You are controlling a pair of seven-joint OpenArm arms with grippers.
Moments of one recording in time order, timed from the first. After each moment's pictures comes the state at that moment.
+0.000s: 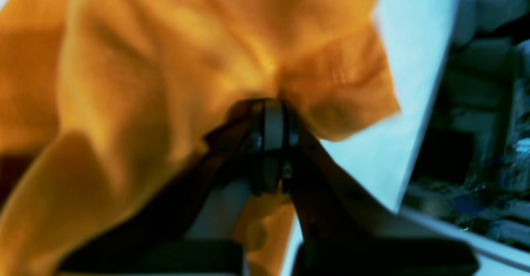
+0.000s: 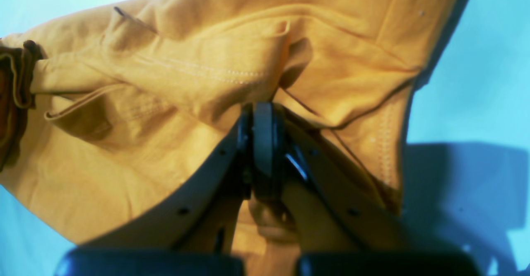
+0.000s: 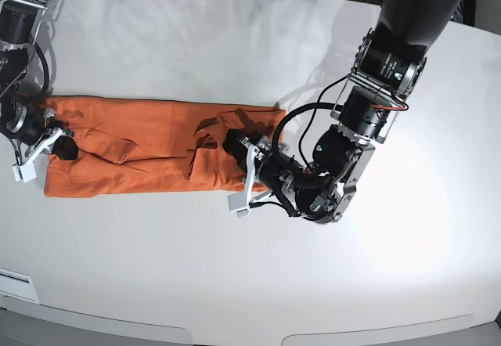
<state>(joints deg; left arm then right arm) -36.2 -5.3 30.7 52.5 -63.6 -36.2 81.3 5.3 29.7 20.1 64.5 45.1 40.9 -55.7</state>
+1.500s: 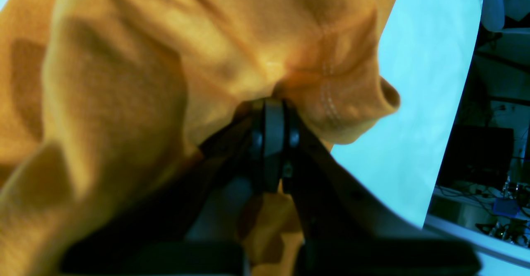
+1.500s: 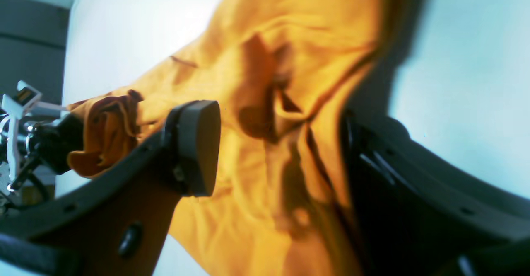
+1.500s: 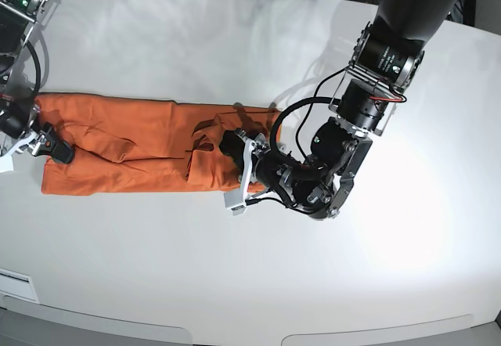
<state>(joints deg) -32.5 -5.4 31.9 54.2 -58.1 -37.3 77.9 9.9 30.5 28.0 49.4 64.4 41.6 -68.9</state>
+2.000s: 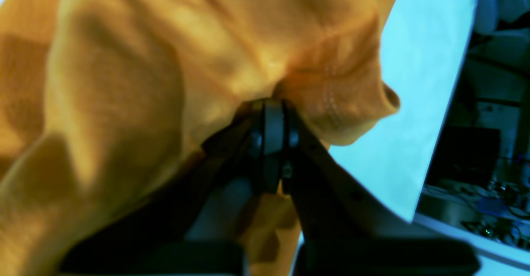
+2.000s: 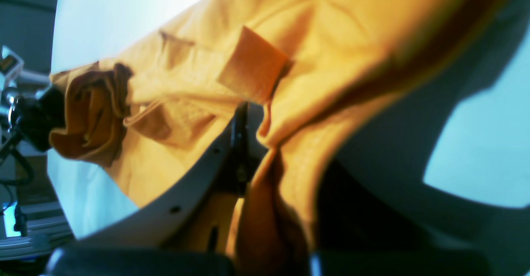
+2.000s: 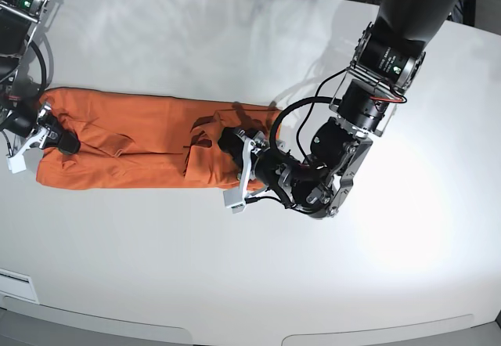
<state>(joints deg) -34.4 -5.6 32.3 54.6 -62.8 -35.9 79.9 10.2 31.3 26.0 49.2 63.9 41.1 -68.9</state>
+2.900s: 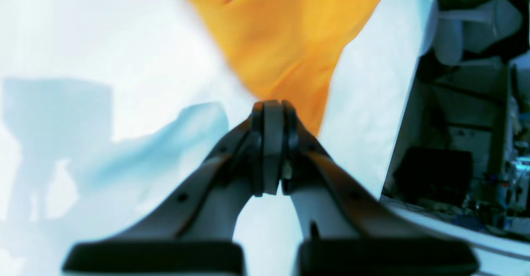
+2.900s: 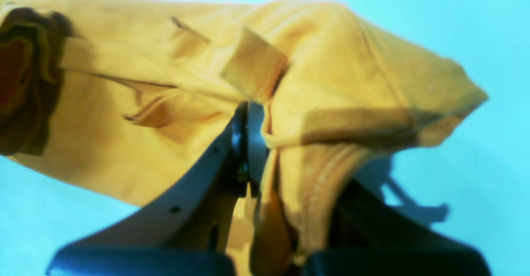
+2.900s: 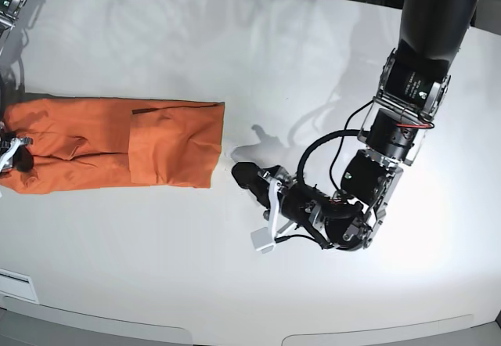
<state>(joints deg) -42.4 -12.9 32.6 54.2 -77.2 -34.7 81.8 9.3 37.8 25.9 77.8 43.2 40.9 -69.7</state>
